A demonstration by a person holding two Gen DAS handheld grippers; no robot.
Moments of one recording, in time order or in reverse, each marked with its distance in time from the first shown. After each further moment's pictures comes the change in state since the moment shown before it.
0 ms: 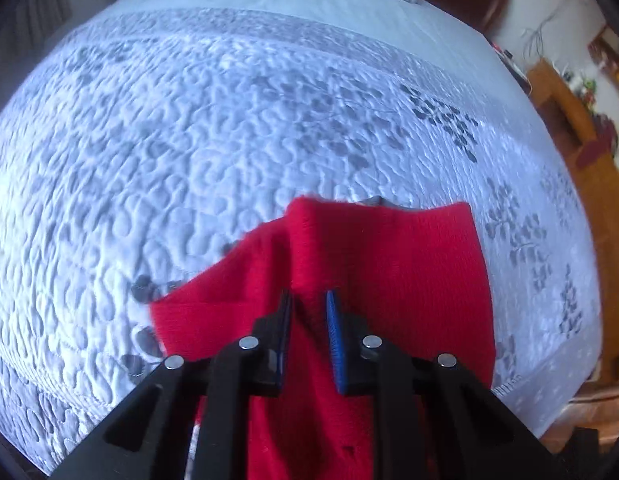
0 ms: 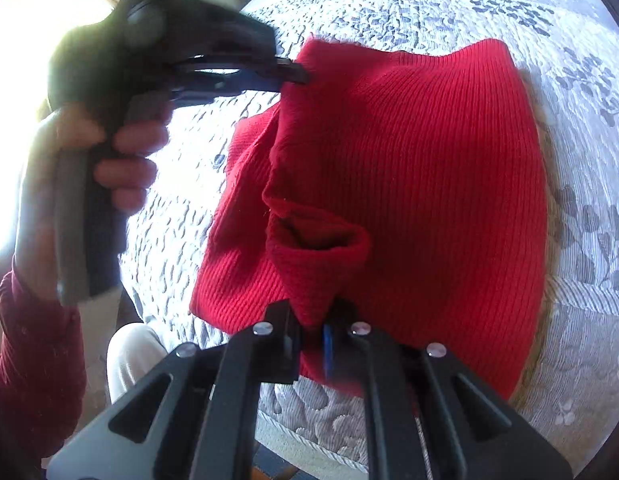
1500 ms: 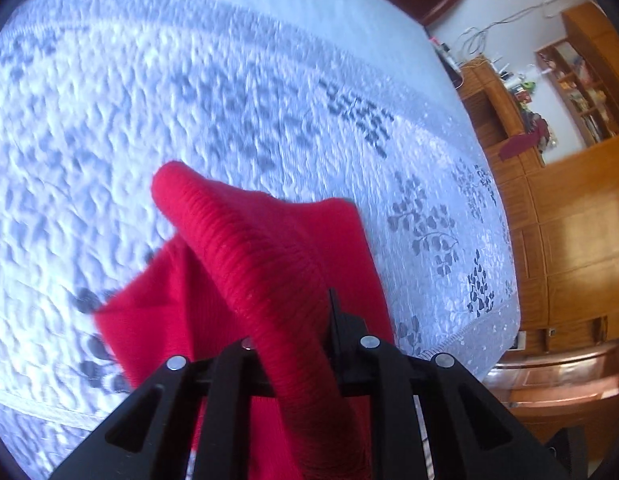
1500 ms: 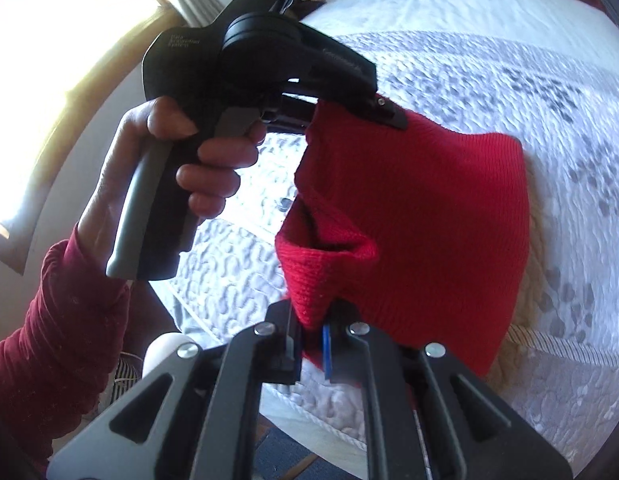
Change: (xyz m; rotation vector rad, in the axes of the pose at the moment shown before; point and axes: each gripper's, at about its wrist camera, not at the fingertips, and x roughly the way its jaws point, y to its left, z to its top) left arm -0.027 -0.014 0.028 0.039 0.081 -0.314; right arm -0.055 0.065 0.024 -0.139 -0.078 0.026
